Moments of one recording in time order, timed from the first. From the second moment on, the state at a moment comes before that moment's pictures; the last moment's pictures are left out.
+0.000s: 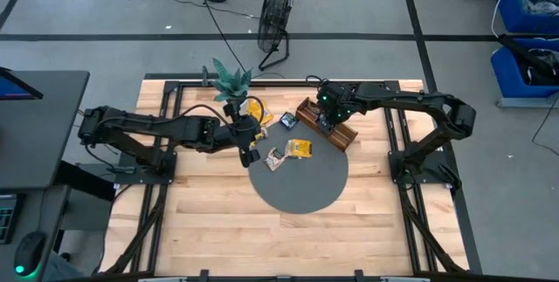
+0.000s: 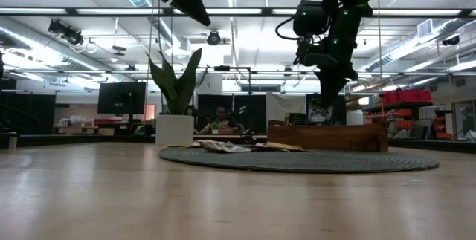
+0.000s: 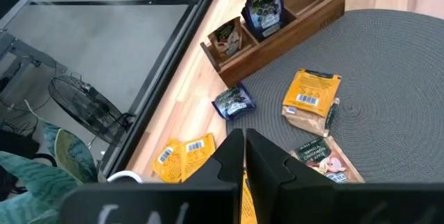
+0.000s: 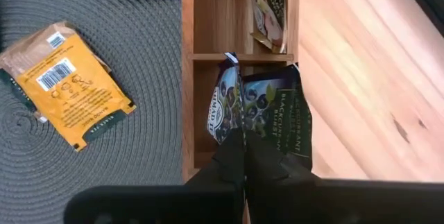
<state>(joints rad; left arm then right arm) -0.09 1.40 1.23 -0.60 -0.63 -0.09 -0.45 1.53 1.09 -0.81 0.09 0.23</state>
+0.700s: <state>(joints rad) -0.06 1.40 1.23 -0.59 -0.63 -0.10 -0.46 1.58 1.09 -0.82 0.05 0.23</state>
